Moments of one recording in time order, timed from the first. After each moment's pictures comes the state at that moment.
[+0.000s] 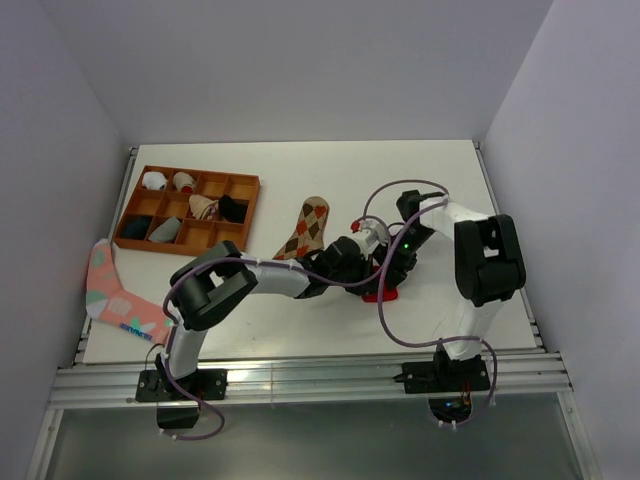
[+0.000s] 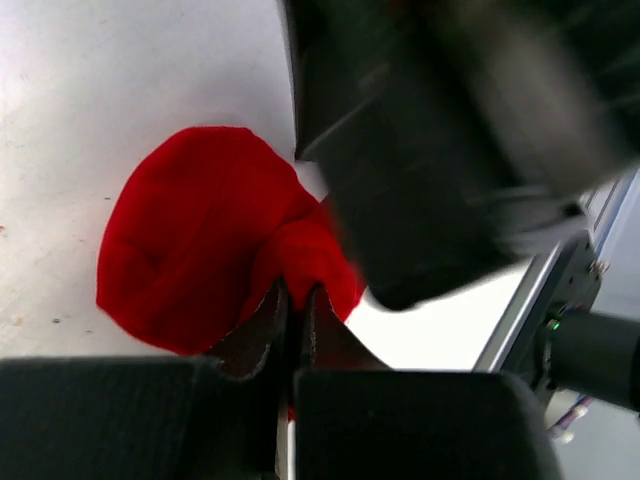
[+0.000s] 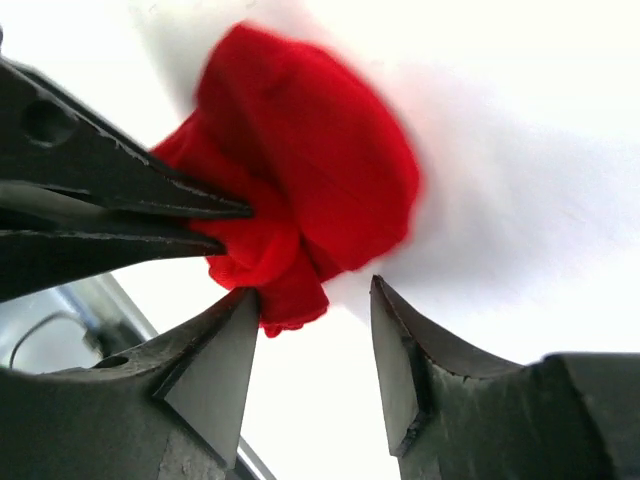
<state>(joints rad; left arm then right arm) -1.03 2.02 1.13 0.32 0.19 -0.68 0.17 1.83 1.13 -1.03 -0.52 -0.82</state>
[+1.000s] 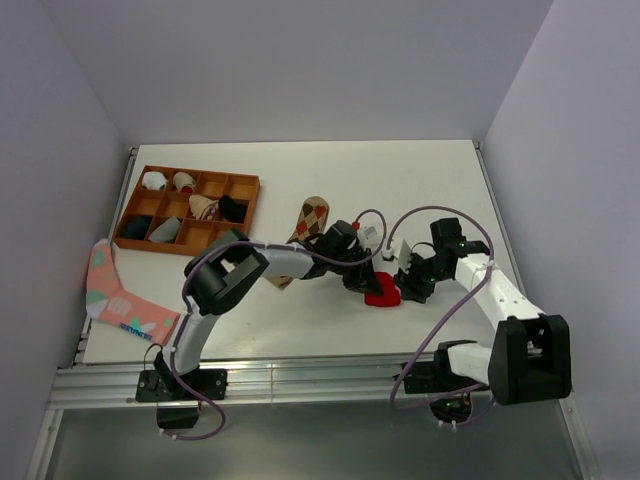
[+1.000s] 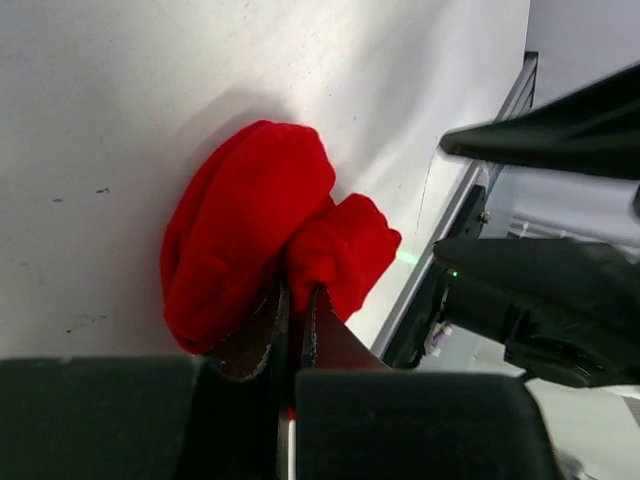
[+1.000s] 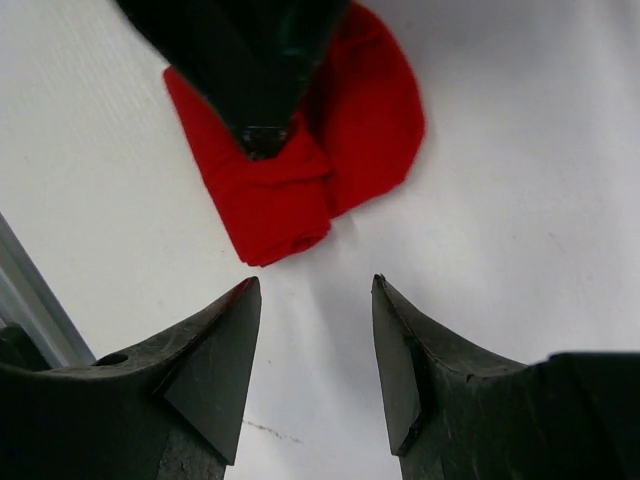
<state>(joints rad) -0.93 2.16 1.27 0.20 0.55 -0.88 0.04 1.20 0.71 -0.80 -0.56 -1.02</state>
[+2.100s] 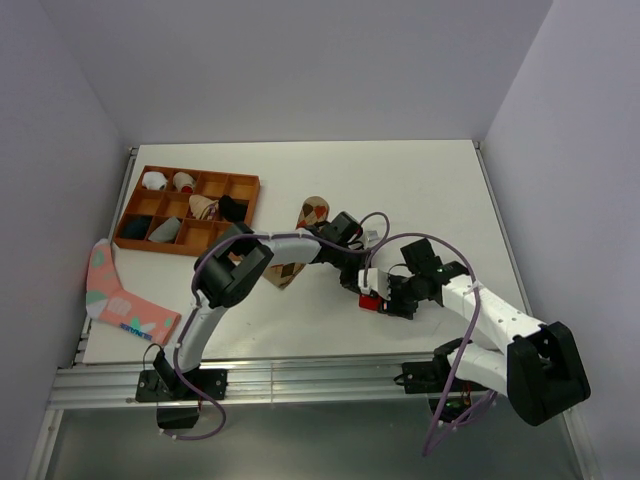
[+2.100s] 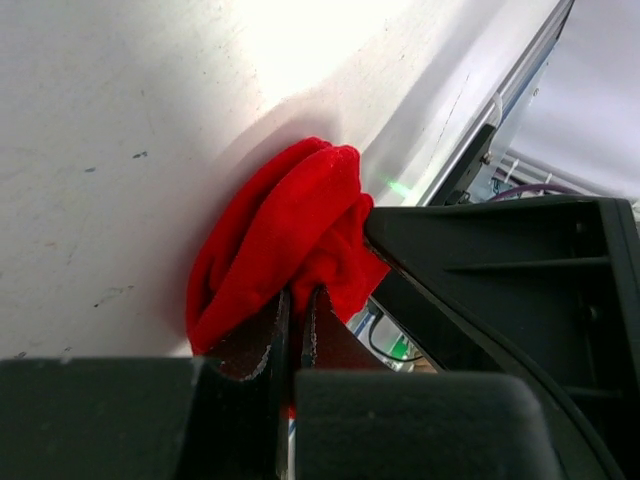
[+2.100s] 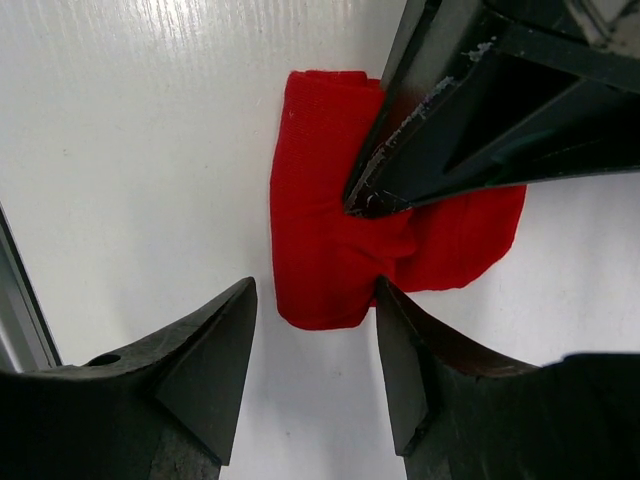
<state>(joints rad) -0.88 2.26 1.50 -0.21 0.75 -0.82 0.35 1.09 0.52 -0.64 -0.46 -1.07</state>
